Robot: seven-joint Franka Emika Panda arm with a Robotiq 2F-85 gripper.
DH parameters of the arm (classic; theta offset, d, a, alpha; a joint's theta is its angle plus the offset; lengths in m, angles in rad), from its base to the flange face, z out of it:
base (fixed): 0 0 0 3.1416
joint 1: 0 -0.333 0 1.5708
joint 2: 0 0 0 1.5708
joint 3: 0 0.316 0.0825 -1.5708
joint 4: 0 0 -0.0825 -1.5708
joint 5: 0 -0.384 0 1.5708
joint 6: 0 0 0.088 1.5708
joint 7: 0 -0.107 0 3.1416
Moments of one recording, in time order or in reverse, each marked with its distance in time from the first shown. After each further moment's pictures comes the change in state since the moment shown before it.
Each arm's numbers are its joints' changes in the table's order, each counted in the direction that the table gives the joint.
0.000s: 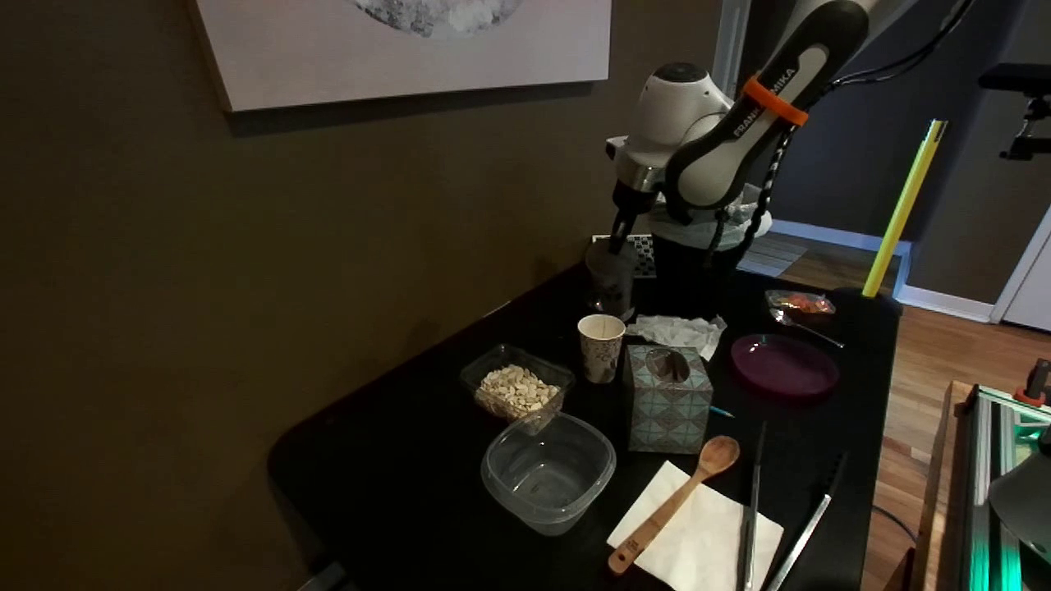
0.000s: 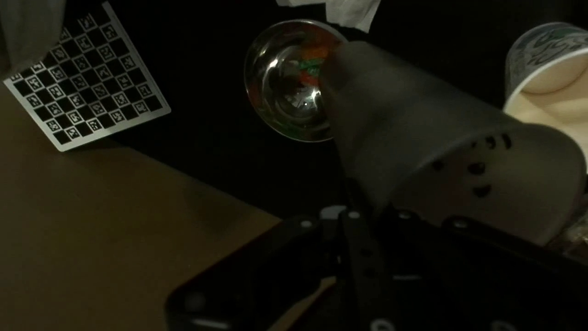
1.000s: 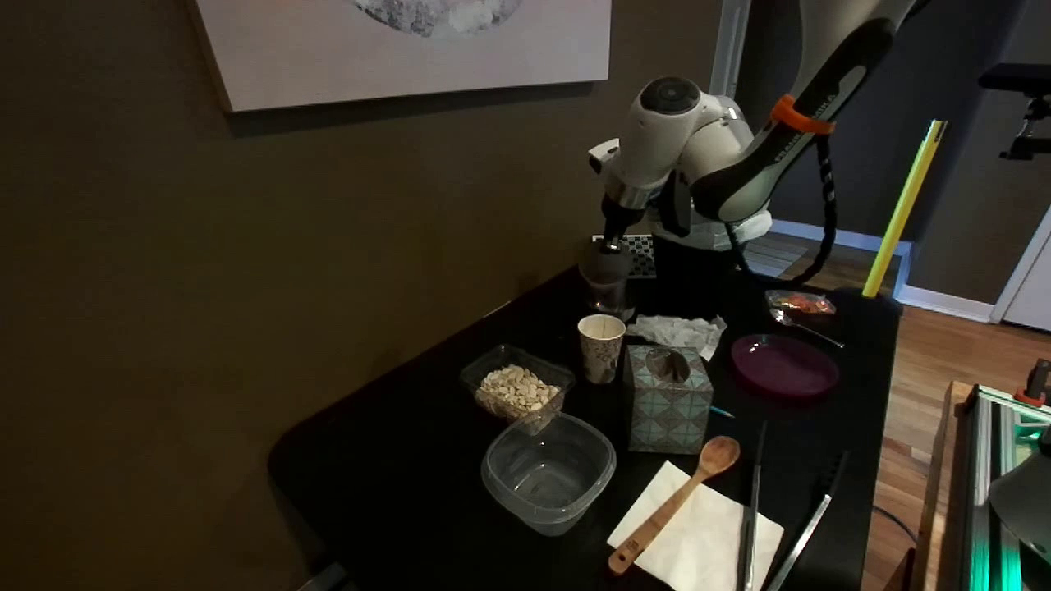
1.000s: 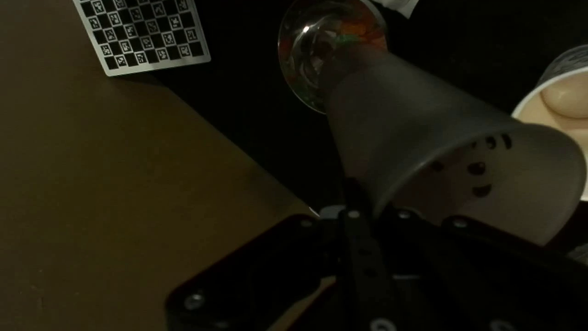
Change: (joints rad) arm -0.230 -0.001 -0.192 -0.005 0.570 -0.004 -0.423
